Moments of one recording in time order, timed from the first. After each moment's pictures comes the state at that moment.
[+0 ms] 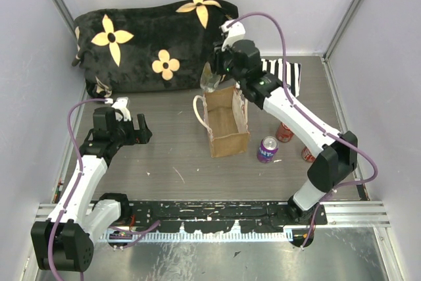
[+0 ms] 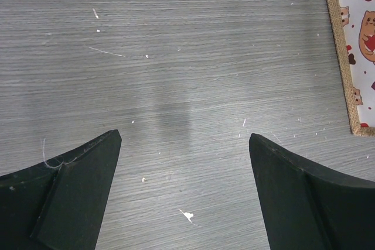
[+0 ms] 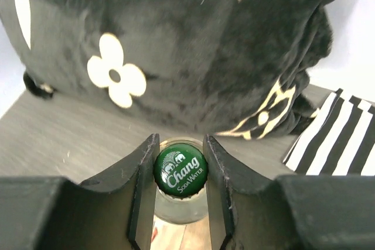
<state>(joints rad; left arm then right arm) -0.06 0.92 0.64 -0.42 0.20 -0.14 0.58 1.63 1.60 -0.12 0.12 0.18</state>
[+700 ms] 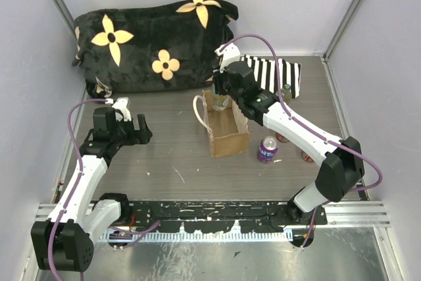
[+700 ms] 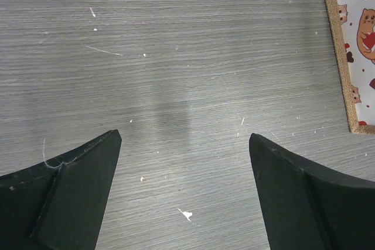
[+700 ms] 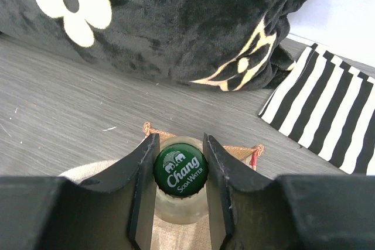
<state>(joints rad) -0.06 0.92 0.64 -0.42 0.20 -0.14 0.68 1.52 1.34 -0.11 0.27 0.08</state>
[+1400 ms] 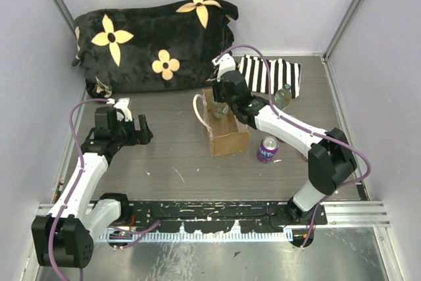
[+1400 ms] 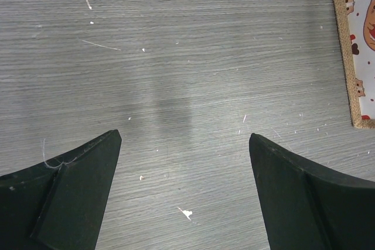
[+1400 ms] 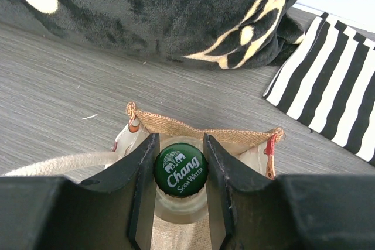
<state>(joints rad) -0.06 0.95 0.64 -0.42 0.21 -0.14 0.68 1.59 1.23 0.01 0.31 0.09</state>
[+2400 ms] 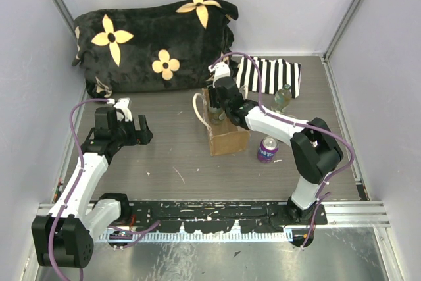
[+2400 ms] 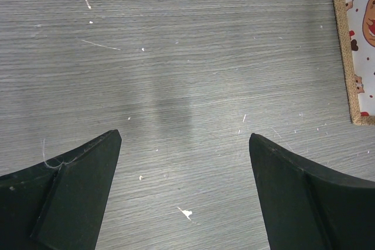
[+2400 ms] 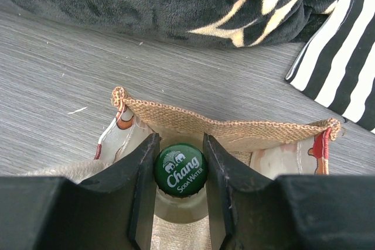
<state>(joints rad) -0.06 0.95 0.64 -0.42 0.21 -0.14 0.68 1.73 1.20 0.11 0.31 0.14</state>
